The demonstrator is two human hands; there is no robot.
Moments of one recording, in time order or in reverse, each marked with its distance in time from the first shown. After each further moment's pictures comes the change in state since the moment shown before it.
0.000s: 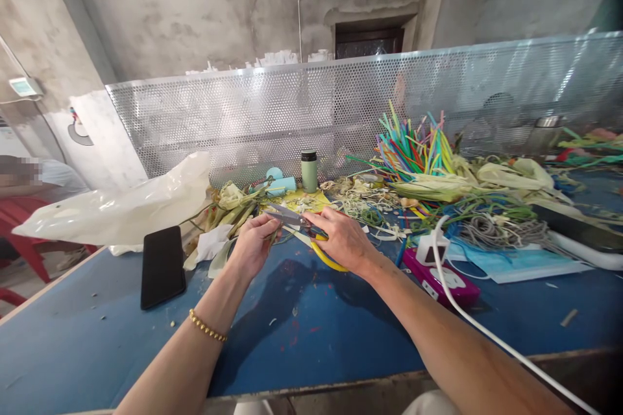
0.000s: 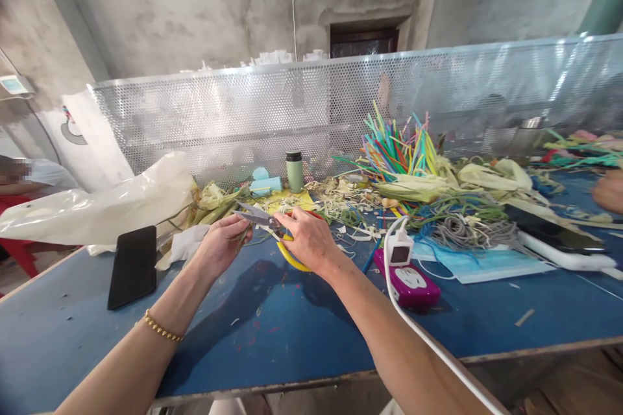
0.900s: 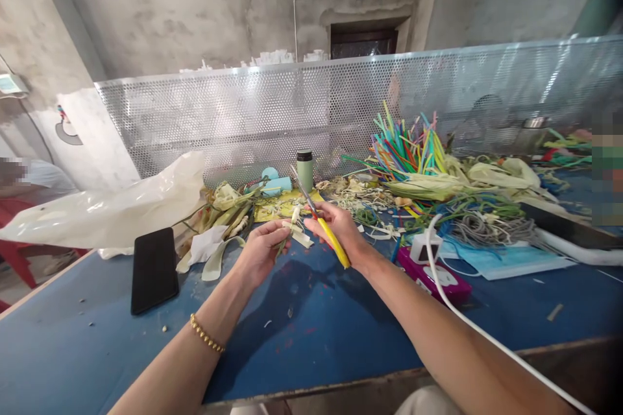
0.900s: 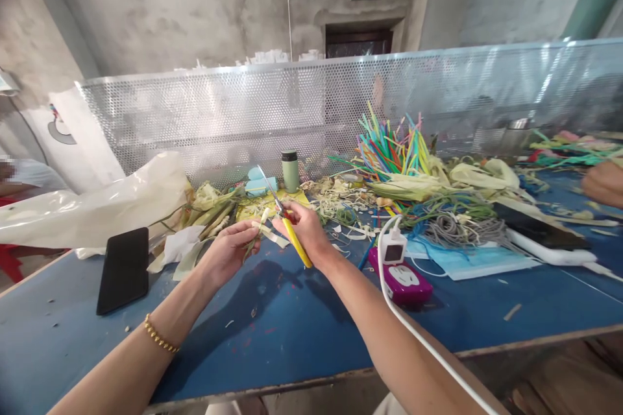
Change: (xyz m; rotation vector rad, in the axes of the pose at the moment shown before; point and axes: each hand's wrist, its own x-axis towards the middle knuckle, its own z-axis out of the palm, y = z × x) left_hand -0.009 -0.012 0.016 -0.013 -0.034 -0.160; right_hand 0.011 -0.001 0.008 1.119 0.055 0.489
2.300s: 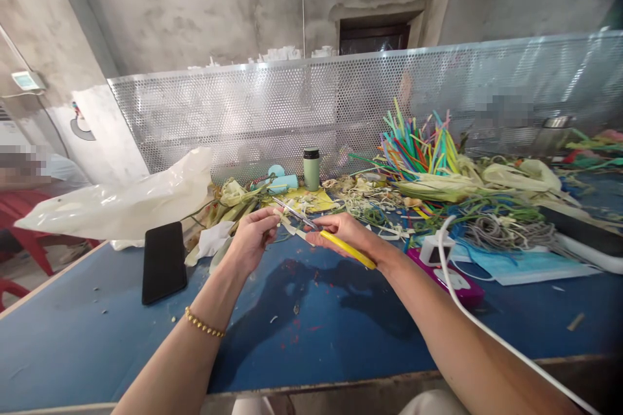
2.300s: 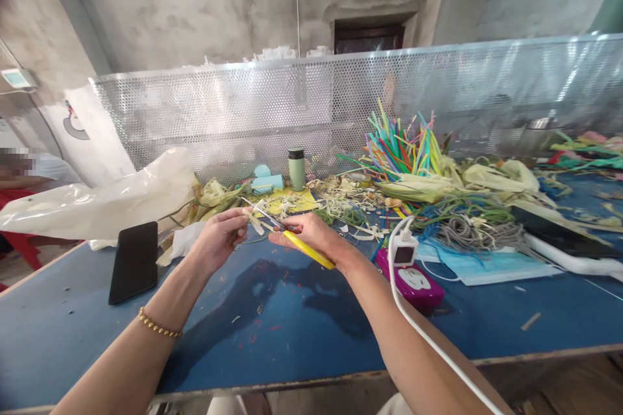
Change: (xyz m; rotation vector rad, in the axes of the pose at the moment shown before) left_hand 0.001 0.025 -0.015 0.109 0.093 0.137; right_hand -0.004 -0.008 -0.016 -0.159 -0.388 0.114
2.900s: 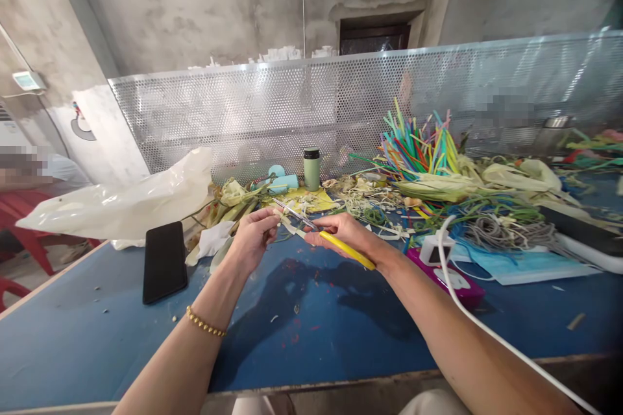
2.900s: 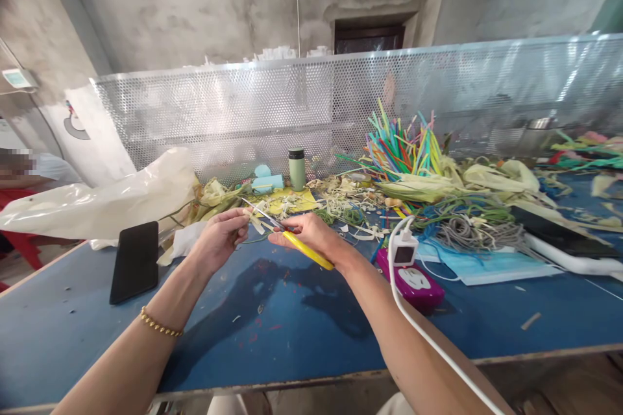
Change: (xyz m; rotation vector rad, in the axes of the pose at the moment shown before) left_hand -0.001 0.002 0.003 -0.029 0.018 -0.010; right_hand 0.003 0.006 0.001 -0.074 0.025 -0.040
